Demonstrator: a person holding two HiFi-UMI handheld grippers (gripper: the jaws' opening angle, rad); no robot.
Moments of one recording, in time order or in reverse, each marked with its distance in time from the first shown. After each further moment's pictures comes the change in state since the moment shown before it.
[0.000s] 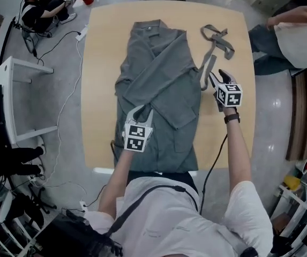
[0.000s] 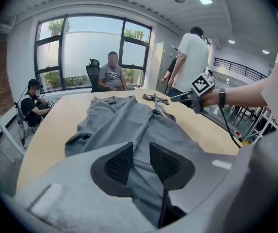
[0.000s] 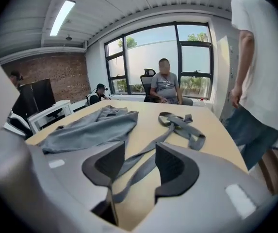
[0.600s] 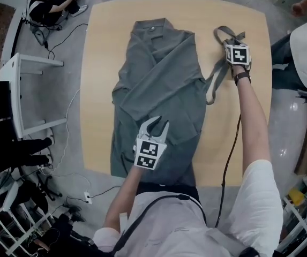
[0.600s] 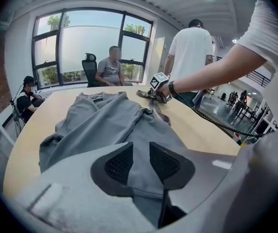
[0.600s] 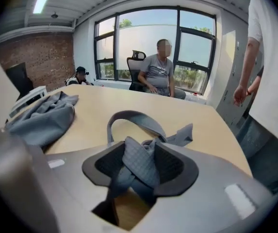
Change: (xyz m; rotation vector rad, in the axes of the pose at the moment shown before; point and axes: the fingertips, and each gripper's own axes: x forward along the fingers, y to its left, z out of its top) left arm 0.049 -0.060 0.019 -0.013 0.038 -0.013; right arm 0.181 -0.140 0.069 -0.049 0.130 -0.160
